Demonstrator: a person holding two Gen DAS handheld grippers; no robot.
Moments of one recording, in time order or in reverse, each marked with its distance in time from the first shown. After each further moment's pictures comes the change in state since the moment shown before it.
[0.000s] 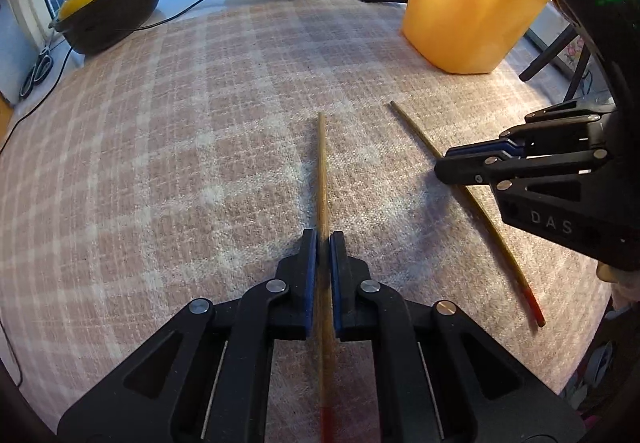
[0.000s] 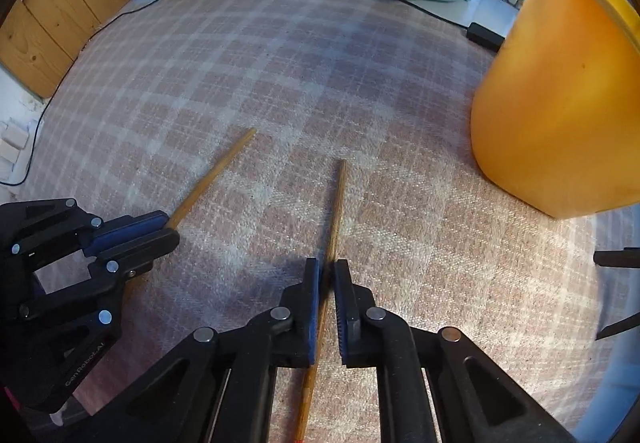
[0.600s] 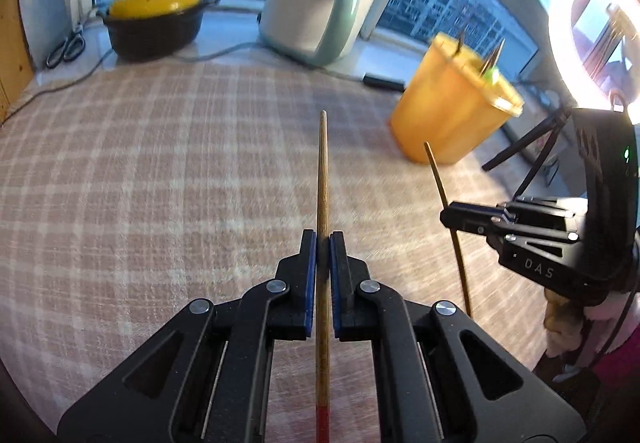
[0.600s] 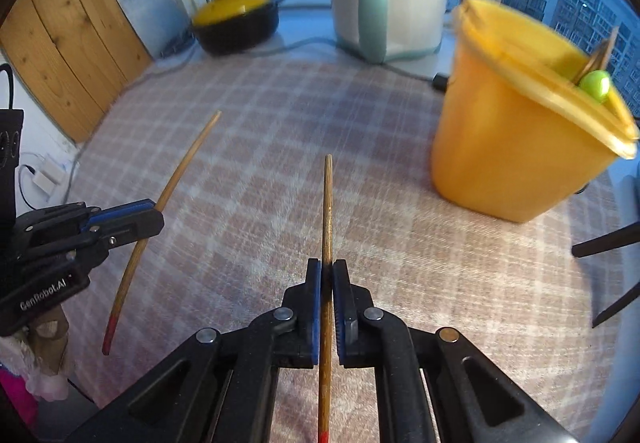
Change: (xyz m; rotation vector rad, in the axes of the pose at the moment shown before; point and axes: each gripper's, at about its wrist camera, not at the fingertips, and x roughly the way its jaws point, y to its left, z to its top) left arm -0.071 0.024 0.005 -0.191 -0.207 -0.135; right arm -0.071 -0.019 -0.041 0.055 -0.248 0.058
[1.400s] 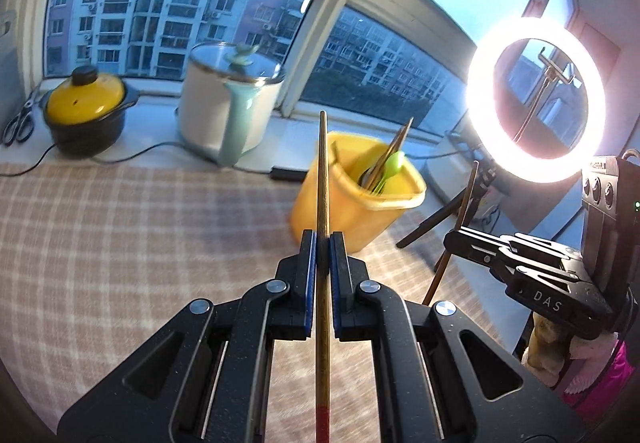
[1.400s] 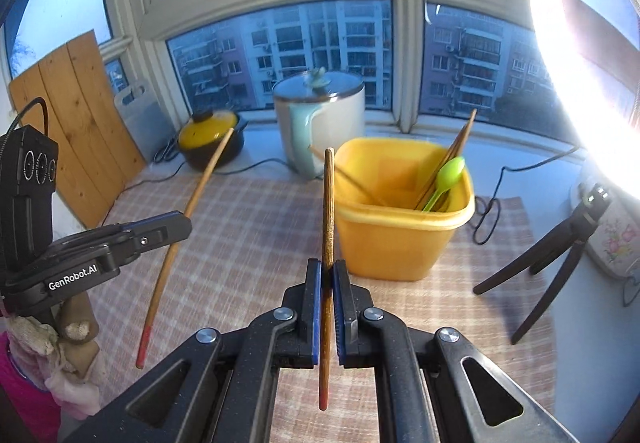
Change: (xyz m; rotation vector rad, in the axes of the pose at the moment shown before) left arm -0.031 -0.076 0.065 0.054 -0.199 -0.182; right arm -0.123 -0.044 0.003 0.094 -0.310 -0.081
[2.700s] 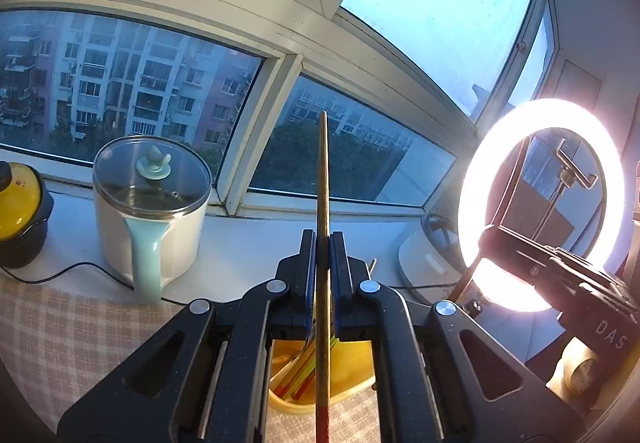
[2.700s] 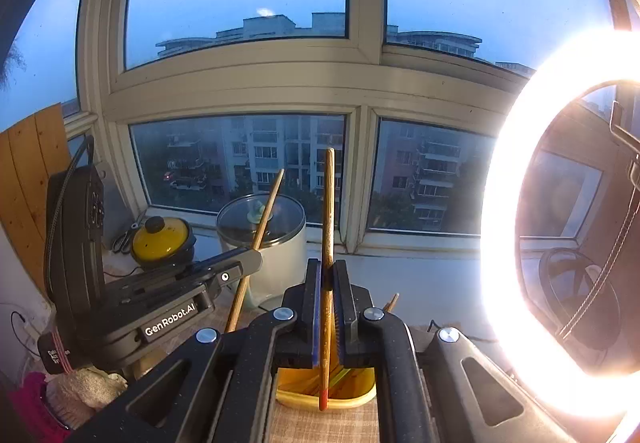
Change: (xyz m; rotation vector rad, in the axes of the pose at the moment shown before) left arm 0.086 -0.045 0.121 0.003 -0.197 -0.094; right arm -0.029 -0.036 0.116 -0.033 -0.263 -0.149
